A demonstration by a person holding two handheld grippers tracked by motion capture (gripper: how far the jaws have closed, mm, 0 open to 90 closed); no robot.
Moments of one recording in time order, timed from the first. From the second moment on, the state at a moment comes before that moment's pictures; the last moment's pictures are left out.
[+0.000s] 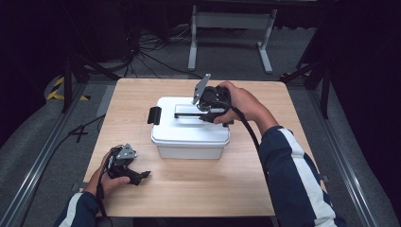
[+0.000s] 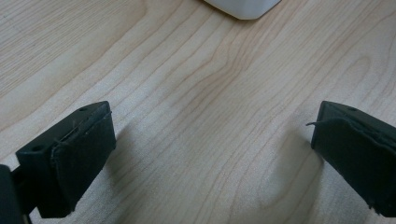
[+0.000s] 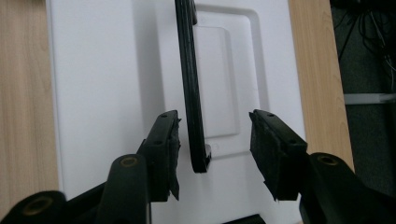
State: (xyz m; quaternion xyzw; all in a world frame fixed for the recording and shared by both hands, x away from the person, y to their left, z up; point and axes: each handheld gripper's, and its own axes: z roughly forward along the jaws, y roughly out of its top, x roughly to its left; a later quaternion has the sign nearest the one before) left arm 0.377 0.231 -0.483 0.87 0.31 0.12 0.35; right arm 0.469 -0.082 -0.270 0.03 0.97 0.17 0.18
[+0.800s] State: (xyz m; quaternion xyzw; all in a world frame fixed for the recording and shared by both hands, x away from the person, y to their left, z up) left arm 0.377 0.231 -0.483 0.87 0.31 0.12 0.35; right arm 0.473 -0.055 -0.282 0.00 0.97 0.14 0.18
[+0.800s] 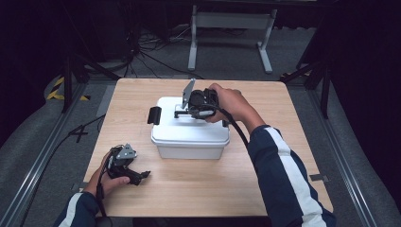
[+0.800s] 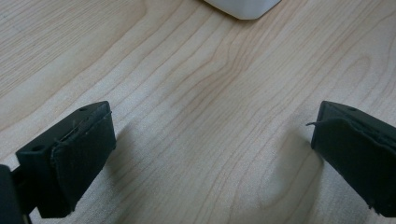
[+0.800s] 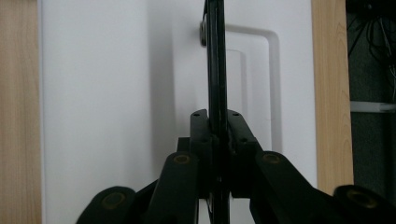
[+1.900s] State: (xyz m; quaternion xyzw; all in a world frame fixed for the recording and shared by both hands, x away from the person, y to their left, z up) left arm 0.376 0.232 -0.482 0.88 0.31 0.12 0.35; right arm 0.460 -0.098 -0.245 0.01 0.96 0.20 0.22
